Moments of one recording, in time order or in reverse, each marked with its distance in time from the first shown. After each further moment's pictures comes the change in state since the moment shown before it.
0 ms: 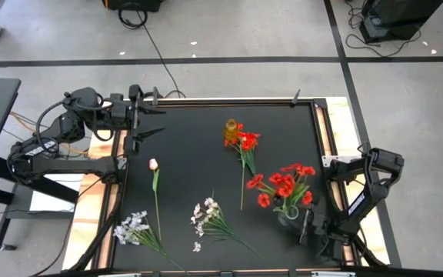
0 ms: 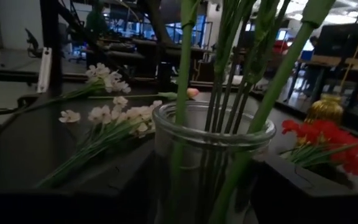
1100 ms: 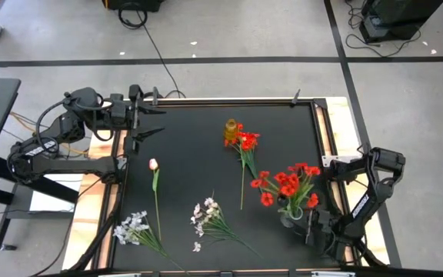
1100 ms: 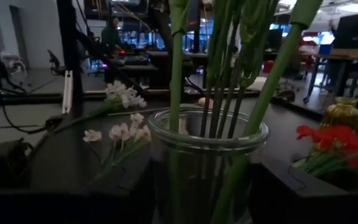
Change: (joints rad) left arm 0.000 0.000 0.000 0.000 0.000 0.000; right arm 0.054 -0.009 0.074 -0.369 0.019 0.370
